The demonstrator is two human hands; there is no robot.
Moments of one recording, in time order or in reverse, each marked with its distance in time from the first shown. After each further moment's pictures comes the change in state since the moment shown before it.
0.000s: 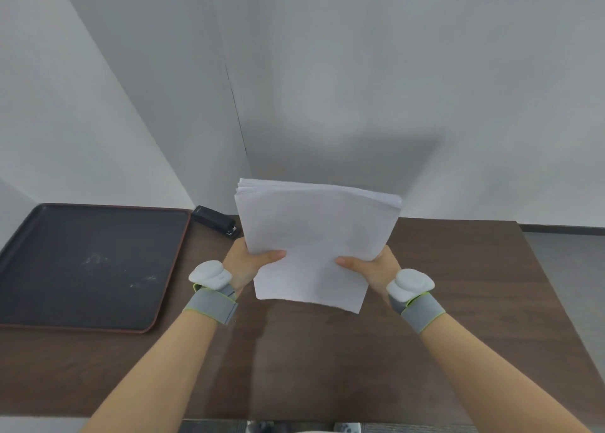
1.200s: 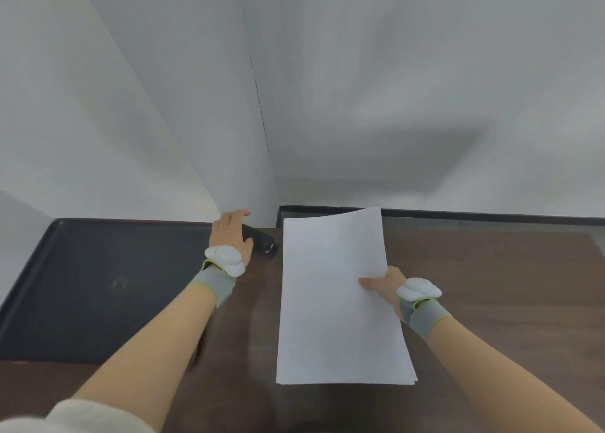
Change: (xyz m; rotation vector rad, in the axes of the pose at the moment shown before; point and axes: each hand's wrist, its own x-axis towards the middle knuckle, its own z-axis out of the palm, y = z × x) left_hand 0.100 -0.011 -0.118 0.993 0.336 0.056; right_hand 0.086 0.054 0.054 -0.210 0.192 0.514
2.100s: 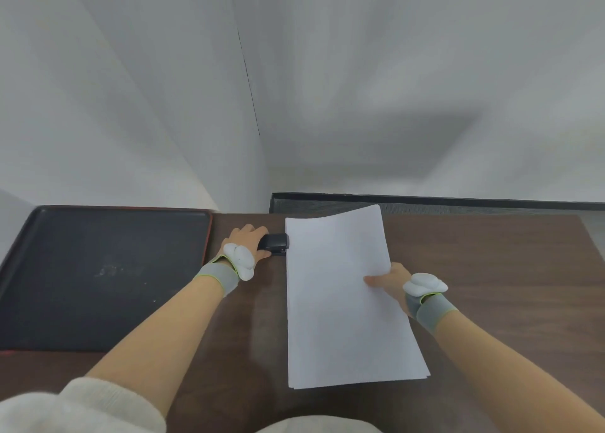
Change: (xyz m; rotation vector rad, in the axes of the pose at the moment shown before) left_hand -0.005 -0.003 0.029 0.390 -0.479 0.127; right_hand -0.007 0.020 -0.016 -0.024 -0.002 0.056
